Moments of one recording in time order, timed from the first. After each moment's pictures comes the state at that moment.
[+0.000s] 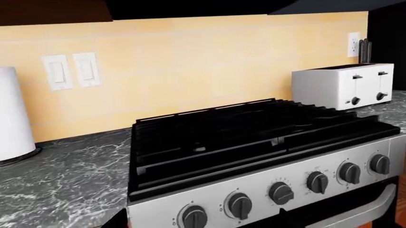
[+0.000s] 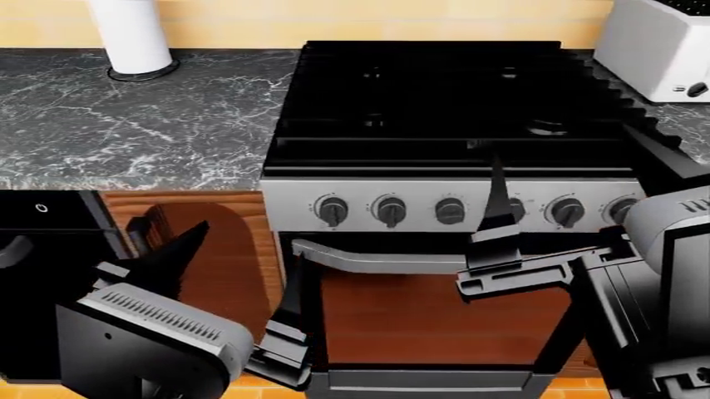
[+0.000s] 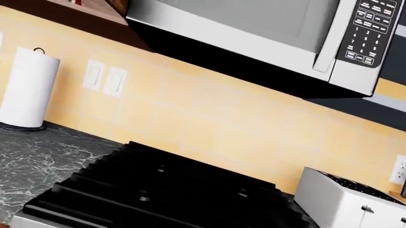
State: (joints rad) left arm -0.48 -0.91 0.67 1.02 -0.99 -0.44 -0.91; right arm 0.96 0.65 -0.08 -1.03 1.87 1.28 1.48
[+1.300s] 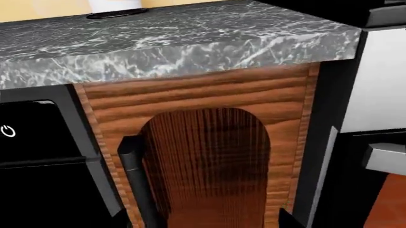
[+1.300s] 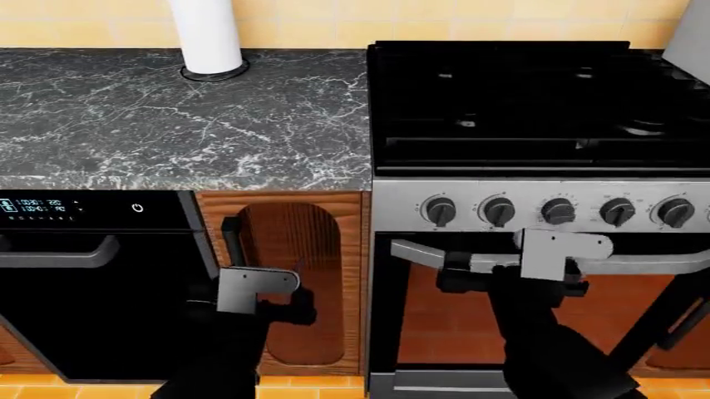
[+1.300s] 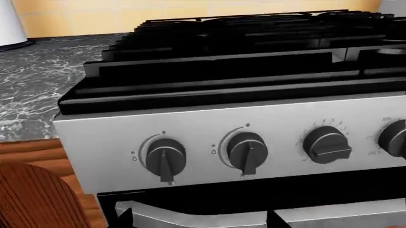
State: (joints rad) left arm -0.50 -0.41 0.78 -0.24 -0.65 -0.09 -0.56; right arm 0.39 0.38 -0.25 -0.15 0.60 0.54 0.44
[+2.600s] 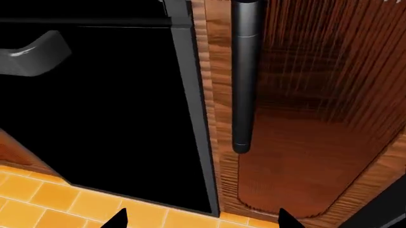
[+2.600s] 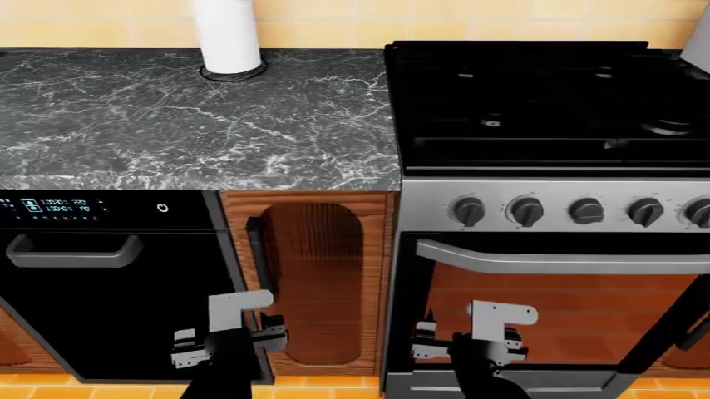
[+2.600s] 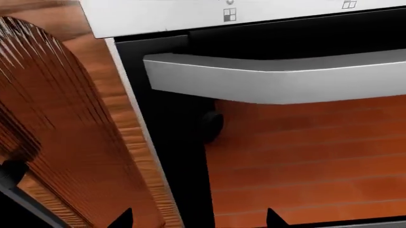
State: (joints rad) left arm -0.68 -0.05 0.26 -1.30 -0.28 0.14 -0.27; right arm 0.43 0.15 -0.32 0.75 0.43 0.02 0.14
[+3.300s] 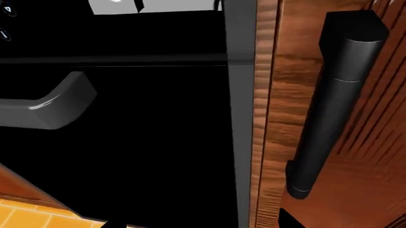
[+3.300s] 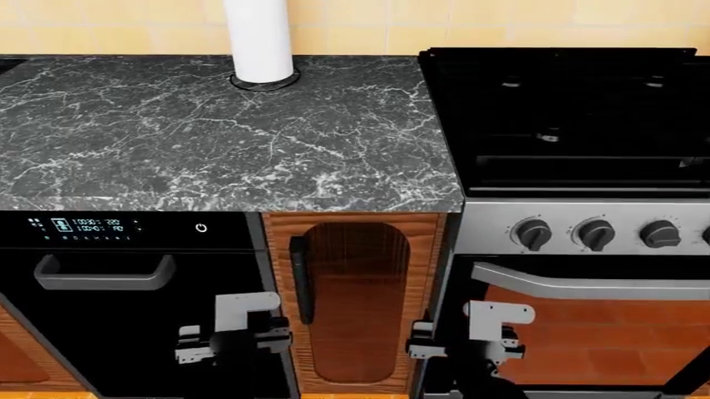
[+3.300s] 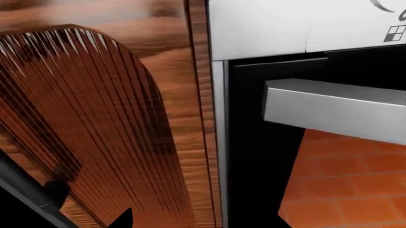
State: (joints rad) left arm -0.67 -0.03 0.14 -1.31 -0.10 0.16 -0.24; right arm 0.43 0.15 -0.34 0.74 0.44 0.01 0.13
